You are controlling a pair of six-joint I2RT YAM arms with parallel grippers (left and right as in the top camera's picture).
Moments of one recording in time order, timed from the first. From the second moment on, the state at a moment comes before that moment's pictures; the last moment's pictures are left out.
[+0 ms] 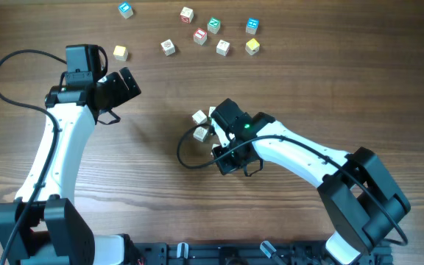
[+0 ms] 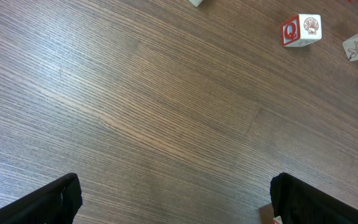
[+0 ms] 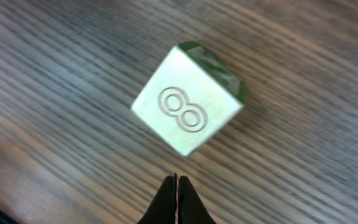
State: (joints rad) left arm 0.05 1.57 1.18 -0.67 0.01 -0.43; right arm 0.71 1.81 1.08 -0.69 -0.28 0.28
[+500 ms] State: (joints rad) left arm 0.05 1.57 1.18 -0.67 0.01 -0.43; right arm 0.74 1.81 1.03 -0.56 -0.15 0.29
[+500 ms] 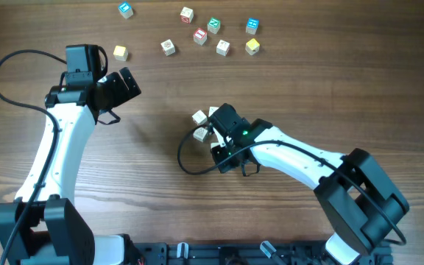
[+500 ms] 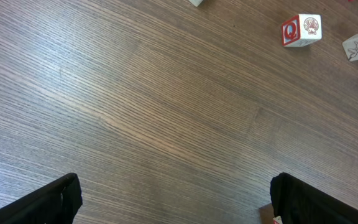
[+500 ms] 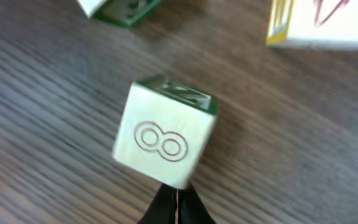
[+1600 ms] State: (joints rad) left arm 0.05 1.57 1.18 -0.67 0.01 -0.43; right arm 0.74 1.81 1.03 -0.42 -0.12 0.20
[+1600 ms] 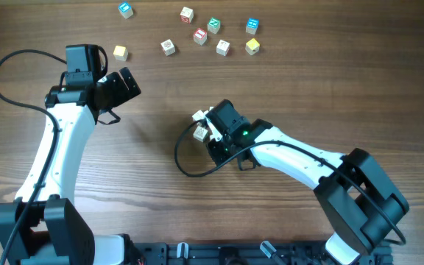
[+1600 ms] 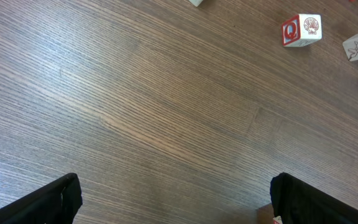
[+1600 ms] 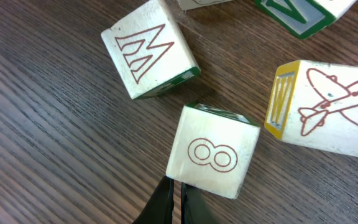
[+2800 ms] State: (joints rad) left arm 0.04 1.57 1.18 -0.58 0.26 -0.45; right arm 0.13 1.65 1.17 -0.49 0.10 0.18
